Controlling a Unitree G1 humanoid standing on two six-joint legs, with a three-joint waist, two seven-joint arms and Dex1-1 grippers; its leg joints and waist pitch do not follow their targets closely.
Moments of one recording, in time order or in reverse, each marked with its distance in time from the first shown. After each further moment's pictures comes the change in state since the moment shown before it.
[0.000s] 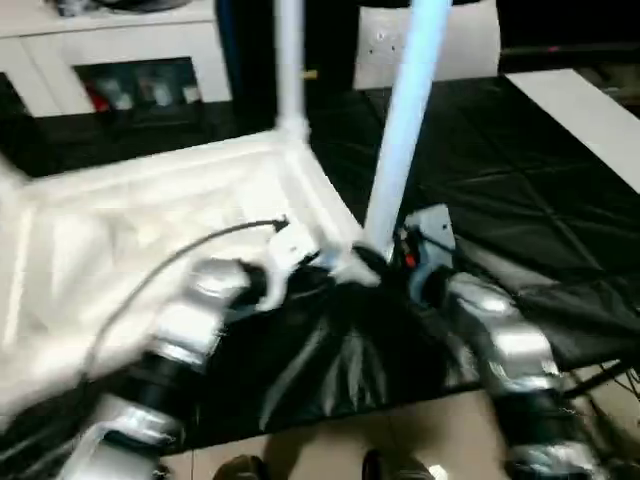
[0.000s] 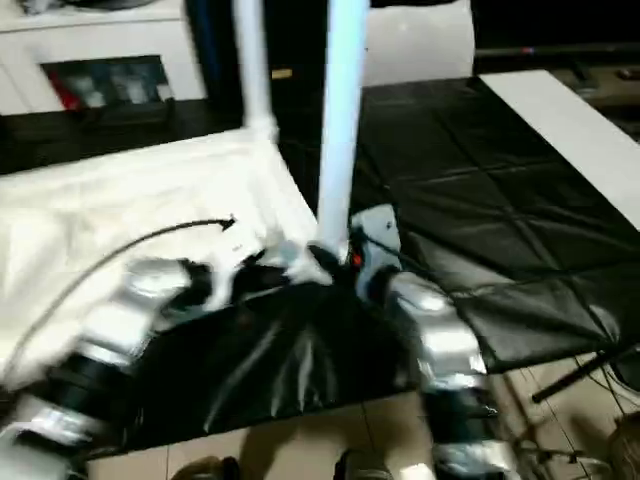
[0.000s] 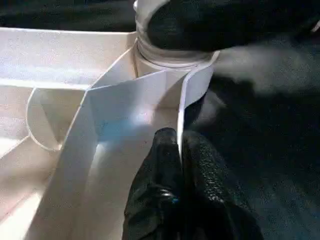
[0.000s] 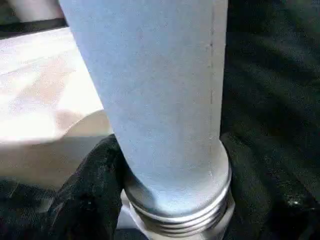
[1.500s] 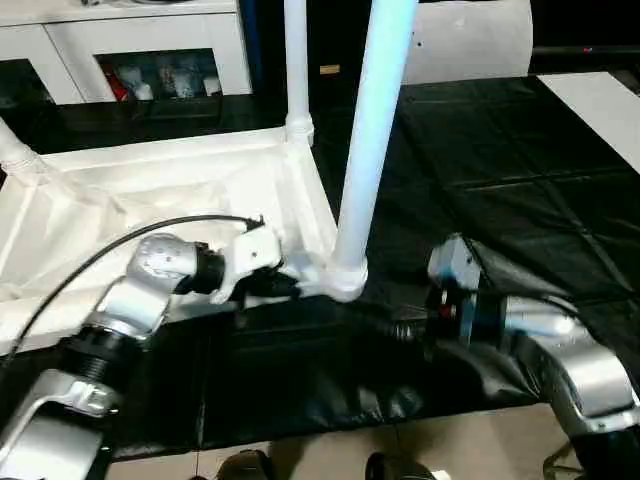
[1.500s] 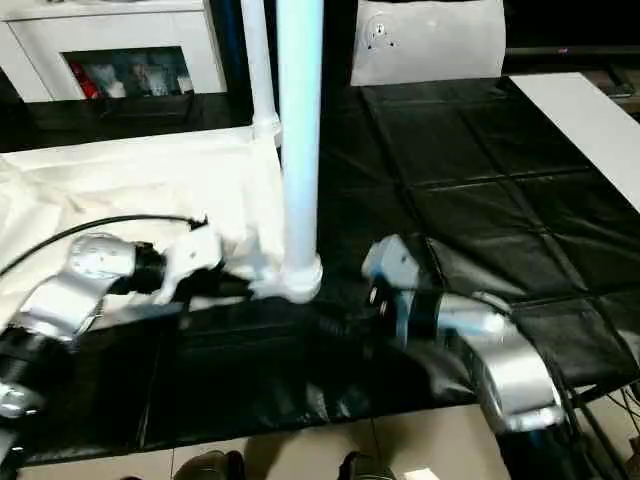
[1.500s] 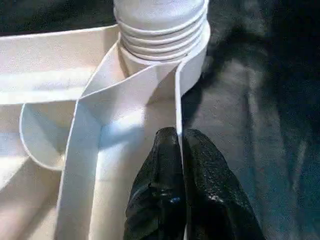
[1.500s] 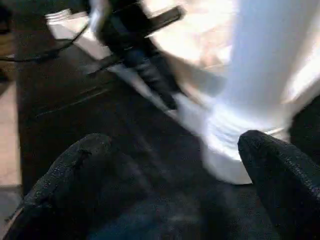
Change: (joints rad) left arm -0.081 0.328 -0.059 0.150 -0.072 -0.285 -0.428; right arm 0.209 -0.430 0.149 -0.311 0.187 -0.044 0.693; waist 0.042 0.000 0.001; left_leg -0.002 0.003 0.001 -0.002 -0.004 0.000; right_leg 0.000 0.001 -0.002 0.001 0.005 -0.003
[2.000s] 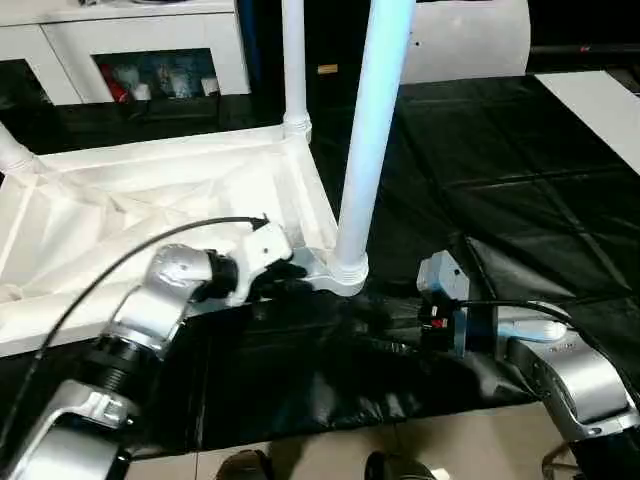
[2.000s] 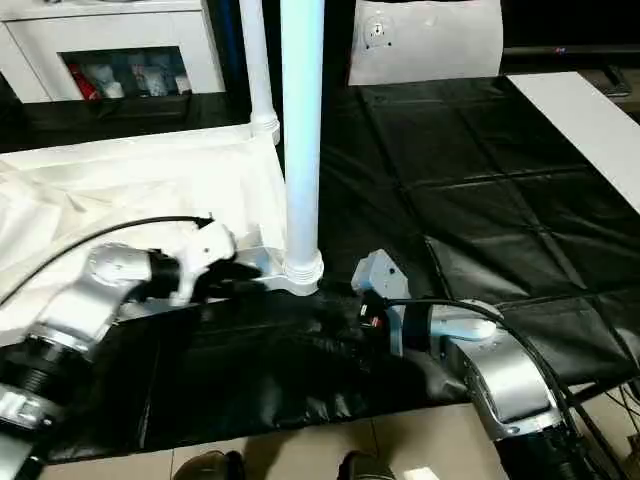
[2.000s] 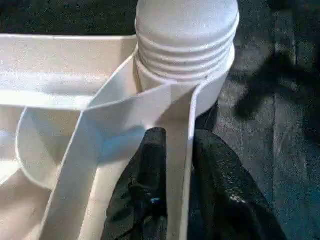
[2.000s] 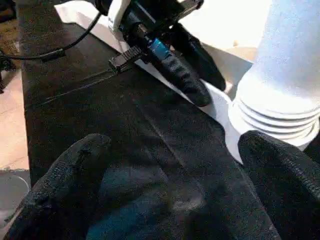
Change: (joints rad) left arm 0.043 -0.078 0.016 -0.045 -0.011 0.071 0.137; right arm 0.003 -0.018 0.037 0.000 -0.014 0.004 -0.001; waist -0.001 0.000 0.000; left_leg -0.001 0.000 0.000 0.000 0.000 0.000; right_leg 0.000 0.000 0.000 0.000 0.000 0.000
